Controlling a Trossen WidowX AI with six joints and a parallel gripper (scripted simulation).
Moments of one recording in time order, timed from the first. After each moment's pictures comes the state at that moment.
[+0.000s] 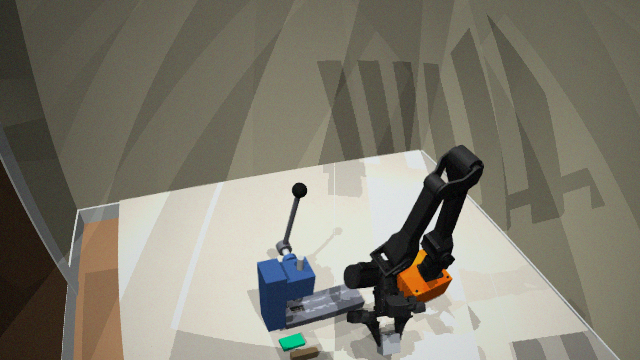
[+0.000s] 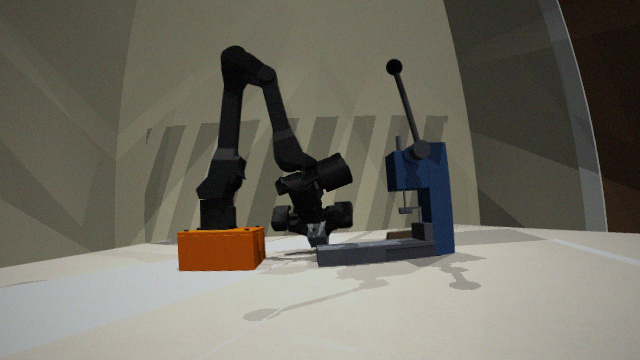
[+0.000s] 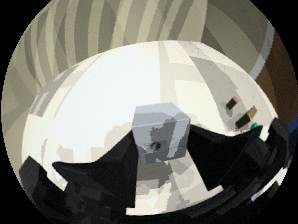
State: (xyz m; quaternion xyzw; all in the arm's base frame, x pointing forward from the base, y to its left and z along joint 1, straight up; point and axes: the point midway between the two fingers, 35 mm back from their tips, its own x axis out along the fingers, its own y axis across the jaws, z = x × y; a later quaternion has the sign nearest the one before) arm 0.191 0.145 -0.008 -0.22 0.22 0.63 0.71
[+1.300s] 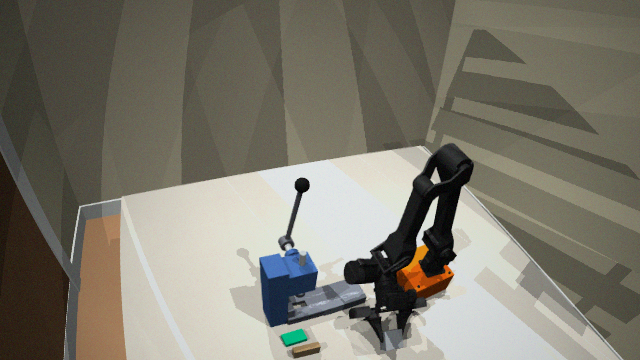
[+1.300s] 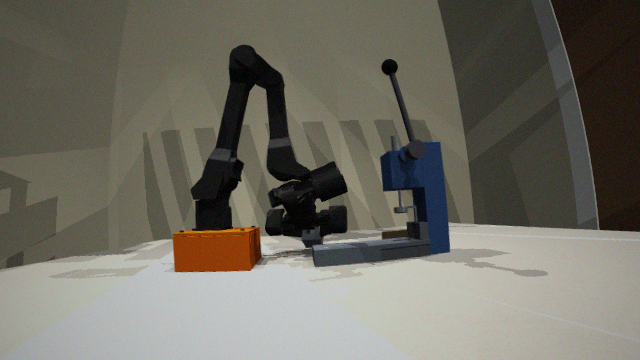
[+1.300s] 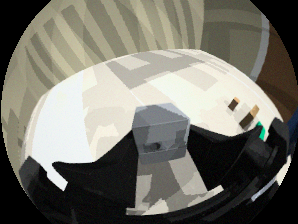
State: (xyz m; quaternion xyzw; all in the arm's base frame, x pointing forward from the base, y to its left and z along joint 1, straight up) arm 0.188 0.144 -0.014 -0.17 0.18 0.64 0.72
